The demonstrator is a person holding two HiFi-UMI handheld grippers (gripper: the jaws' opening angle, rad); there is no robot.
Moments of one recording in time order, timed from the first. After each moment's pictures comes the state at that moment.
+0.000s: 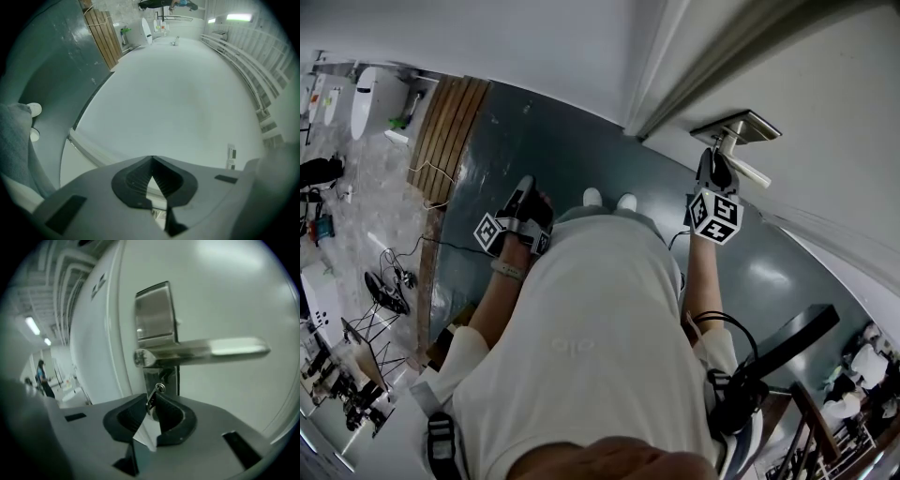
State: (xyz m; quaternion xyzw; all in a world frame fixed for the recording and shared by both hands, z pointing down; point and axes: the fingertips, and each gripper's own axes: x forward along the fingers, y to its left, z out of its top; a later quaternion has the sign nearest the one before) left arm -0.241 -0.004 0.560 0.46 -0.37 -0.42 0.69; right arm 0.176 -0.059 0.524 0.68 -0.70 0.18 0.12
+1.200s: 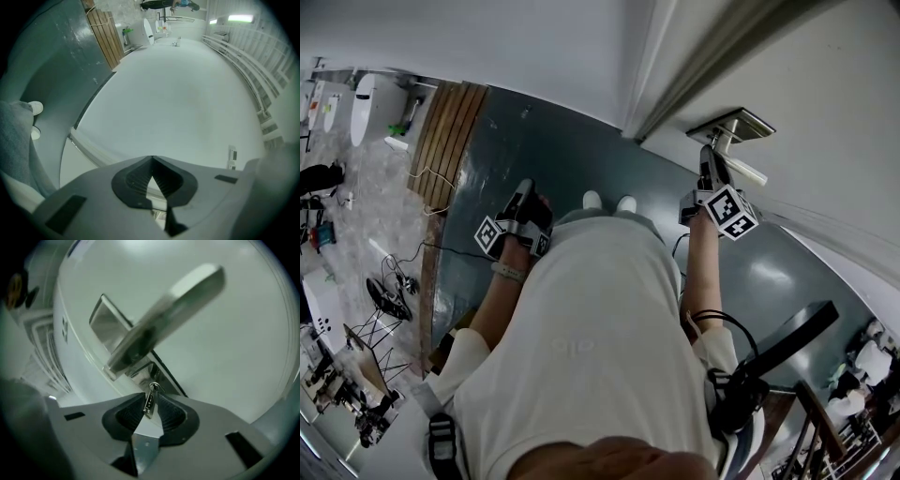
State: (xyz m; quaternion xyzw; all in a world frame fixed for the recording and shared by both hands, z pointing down) left arm -0.238 -0.003 0.563 0.45 -0.37 -0.42 0.69; right arm 0.186 -0.063 0.528 0.63 -0.67 0.37 -0.10
